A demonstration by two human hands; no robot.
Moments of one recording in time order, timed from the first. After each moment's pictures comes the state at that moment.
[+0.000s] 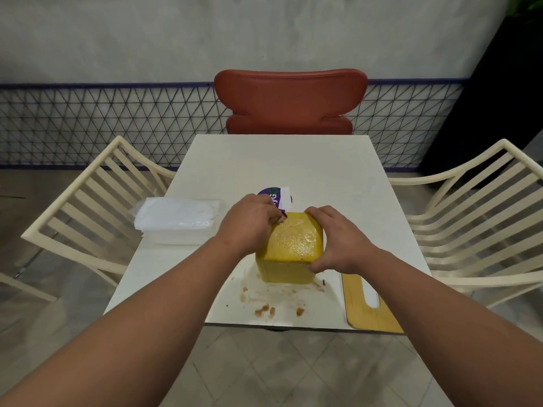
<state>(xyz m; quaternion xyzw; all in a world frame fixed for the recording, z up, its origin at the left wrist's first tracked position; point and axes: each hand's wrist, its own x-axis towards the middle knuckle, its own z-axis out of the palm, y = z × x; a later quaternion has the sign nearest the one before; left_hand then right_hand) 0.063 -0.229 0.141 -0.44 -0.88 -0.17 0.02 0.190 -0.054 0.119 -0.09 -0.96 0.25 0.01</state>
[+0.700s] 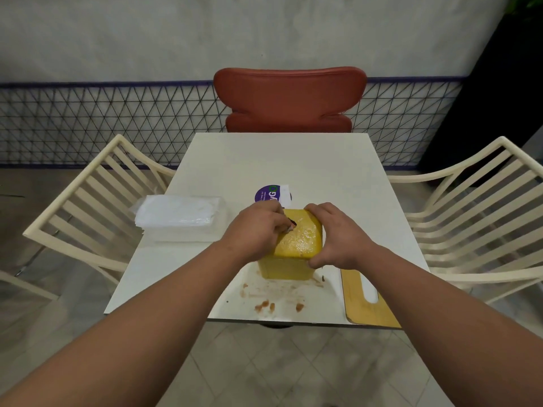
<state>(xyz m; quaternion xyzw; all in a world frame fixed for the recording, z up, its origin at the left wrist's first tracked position) 0.084 -0.234 0.138 -0.49 -0.85 -0.21 0.01 0.191 -0.054 0.117 -0.10 -0.96 0.25 0.01</state>
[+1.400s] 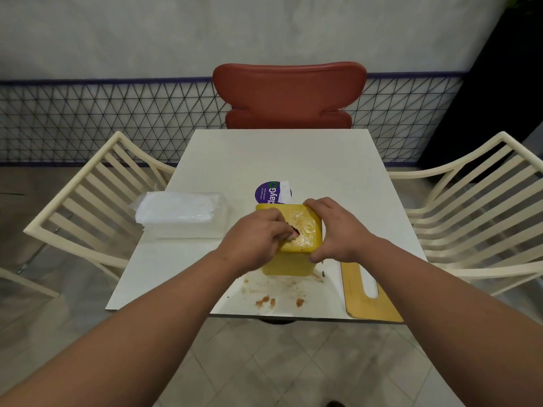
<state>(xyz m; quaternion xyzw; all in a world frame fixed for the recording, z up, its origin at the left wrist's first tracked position) 0.100 -0.249 0.128 -0.52 -0.82 -0.24 0.03 0.190 -0.055 0.120 -0.09 -0.96 0.25 0.00</state>
